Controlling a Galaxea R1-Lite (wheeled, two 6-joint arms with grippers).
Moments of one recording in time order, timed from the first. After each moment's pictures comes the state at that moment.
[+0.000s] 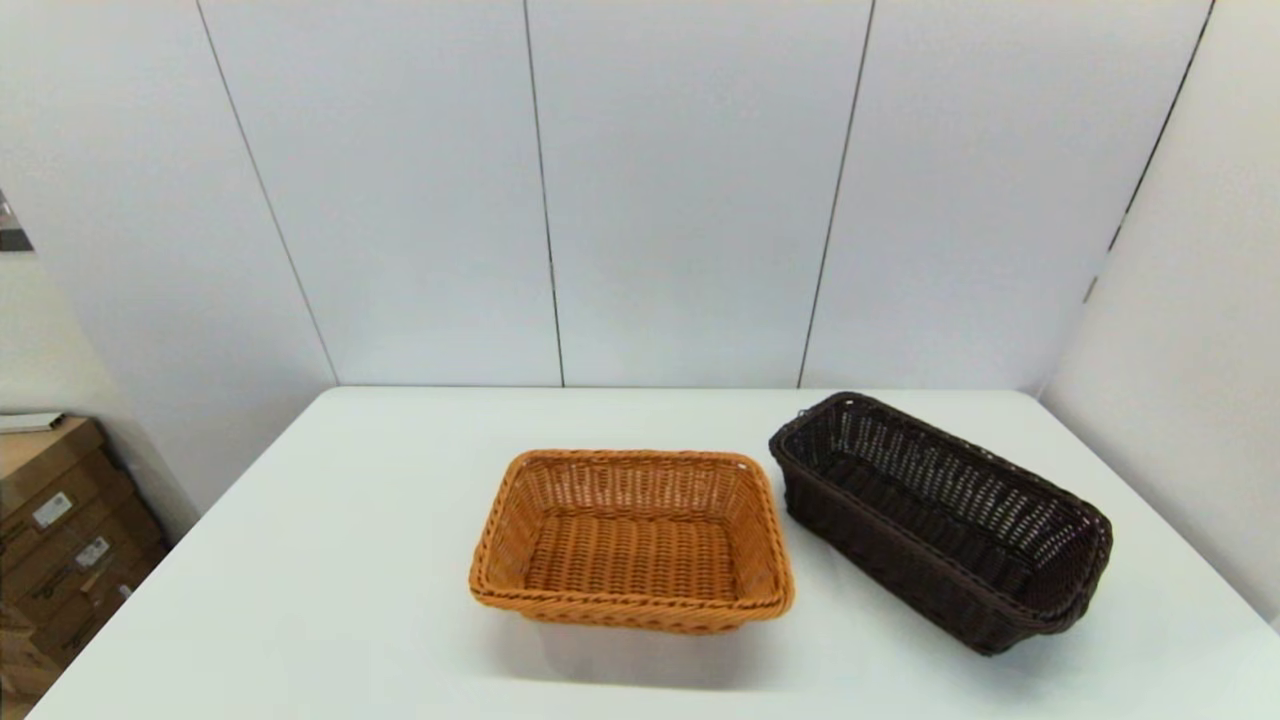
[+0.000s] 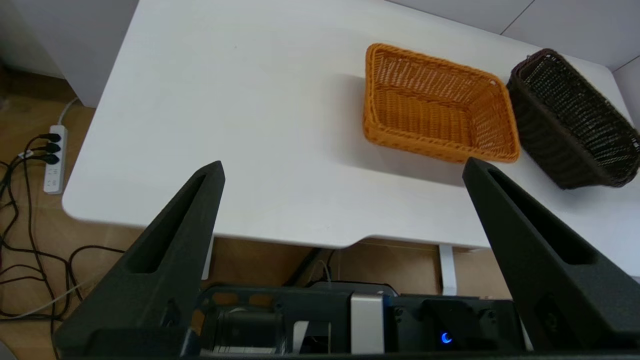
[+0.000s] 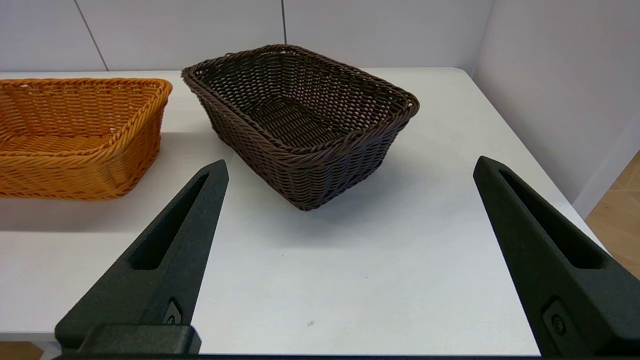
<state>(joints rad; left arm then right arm) -0.02 0.67 -1.35 1.13 -0.08 -0.29 0.00 0.00 -0.02 0.03 -0.02 0.02</state>
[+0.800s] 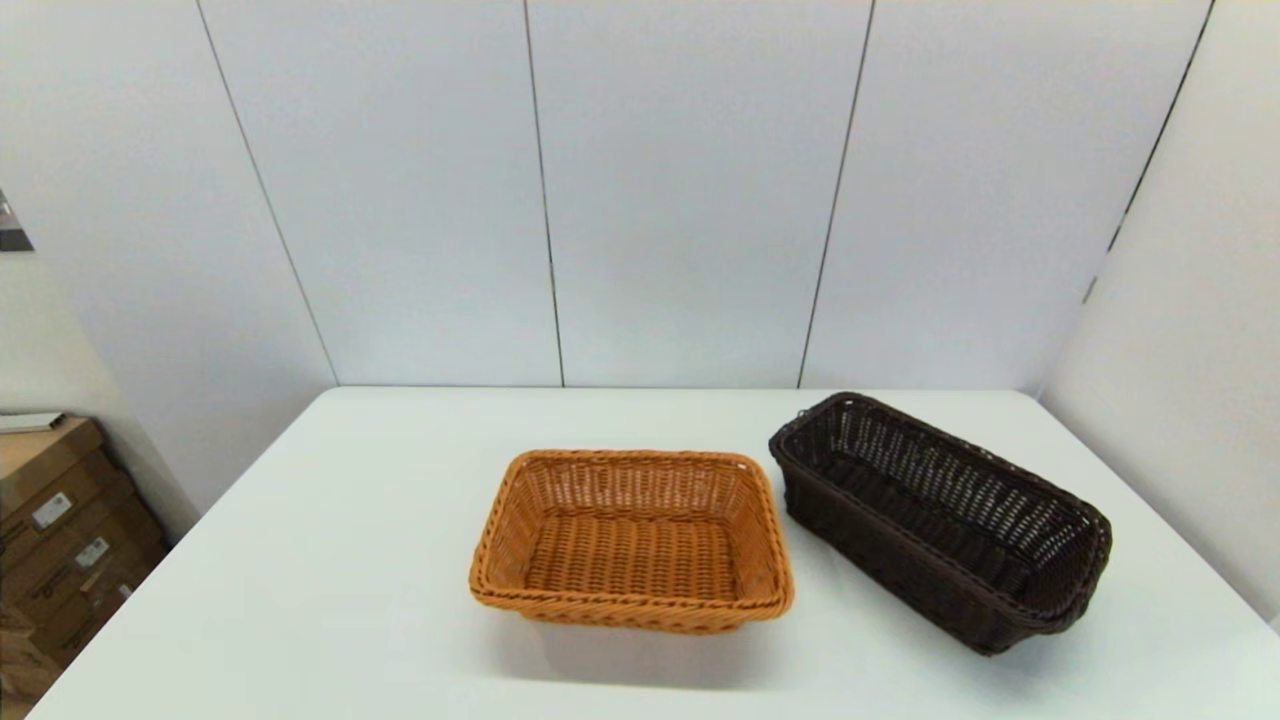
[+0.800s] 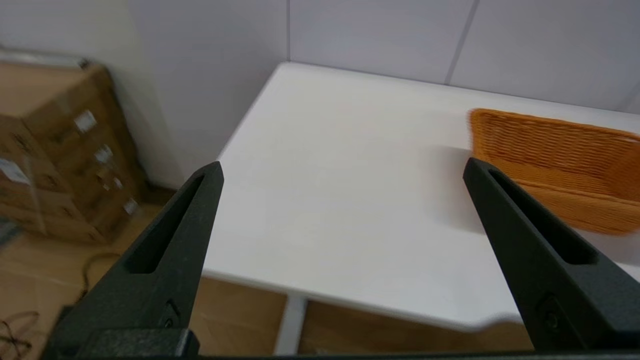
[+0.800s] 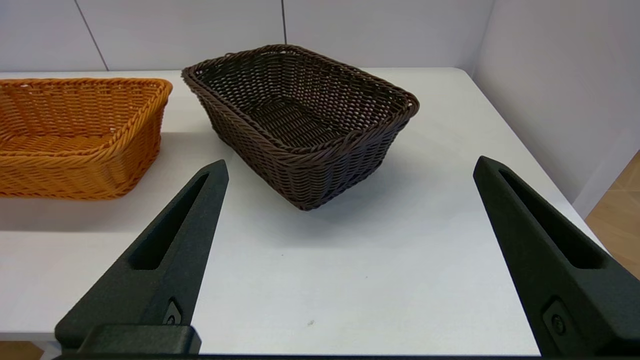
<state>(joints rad) 0.01 0.08 -0.63 0.64 0.17 -0.10 0.00 0.00 -0.02 0.03 -0.02 0.02</state>
